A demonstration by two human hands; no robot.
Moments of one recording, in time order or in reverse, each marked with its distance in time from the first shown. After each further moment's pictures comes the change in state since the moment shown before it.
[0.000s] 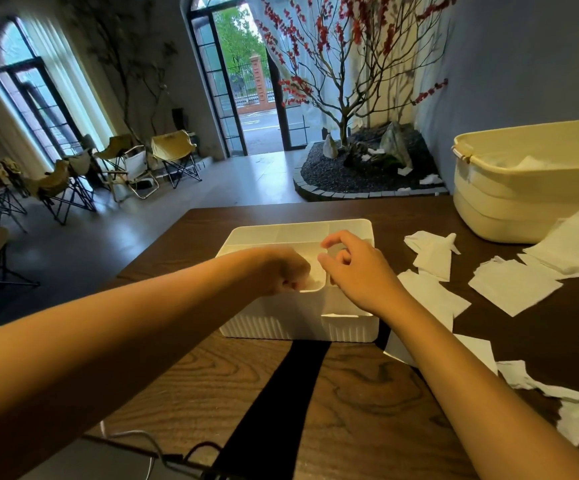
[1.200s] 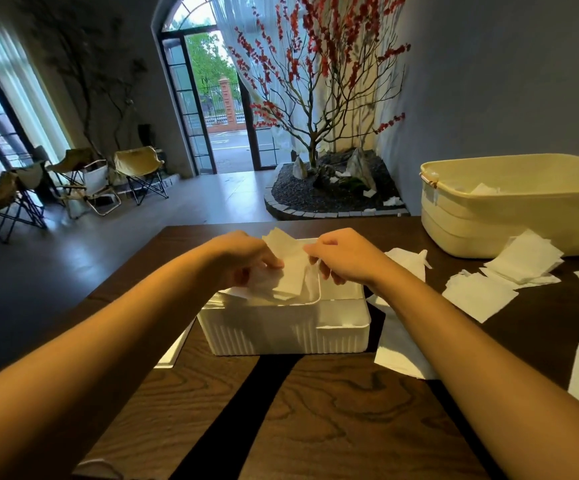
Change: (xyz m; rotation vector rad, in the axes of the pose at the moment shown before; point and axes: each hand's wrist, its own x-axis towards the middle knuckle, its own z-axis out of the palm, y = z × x) left_hand -0.019 -0.016 -0.060 -0.283 -0.058 0.224; right_hand 0.021 -0.048 -0.026 -0.023 -0.137 0.180
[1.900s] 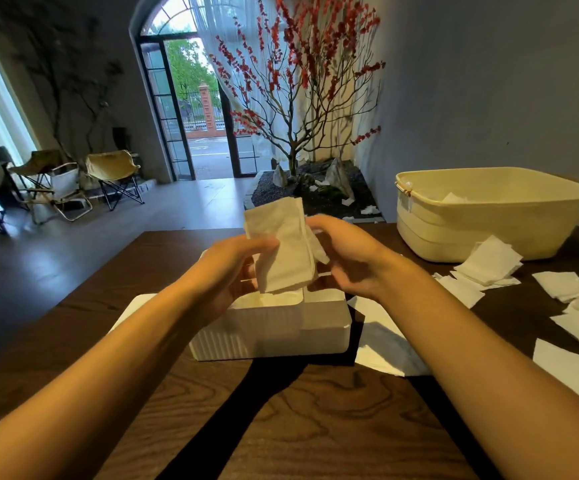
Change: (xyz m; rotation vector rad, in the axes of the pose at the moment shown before) left_hand -0.030 -0.025 0.011 -0.426 -0.182 0.401; right_hand -0.033 -0.031 -0.016 0.611 -0.166 0.156
